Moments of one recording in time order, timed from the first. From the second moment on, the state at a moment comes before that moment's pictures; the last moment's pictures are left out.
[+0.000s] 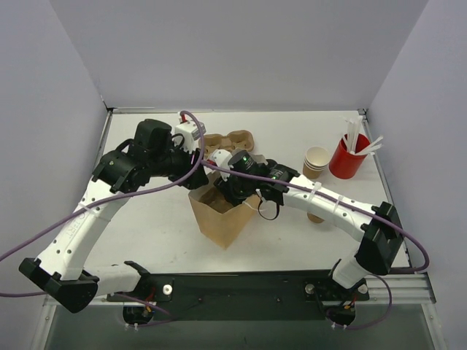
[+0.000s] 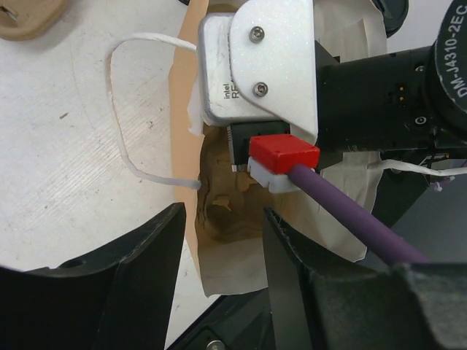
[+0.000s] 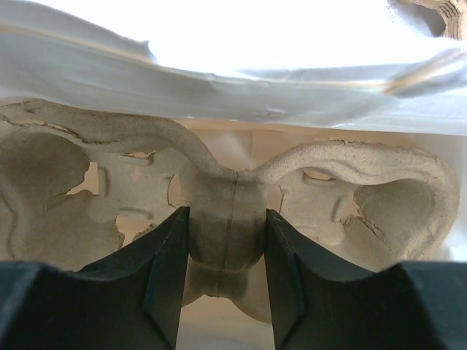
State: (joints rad) left arm -0.56 1.24 1.52 -0.99 0.29 -0.14; right arm 0.92 1.55 1.29 -0.55 0.02 -0.07
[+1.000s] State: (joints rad) left arm -0.64 1.26 1.42 -0.92 0.15 -0.12; right arm 0.91 1.64 1.44 -0.78 0.09 -0.08
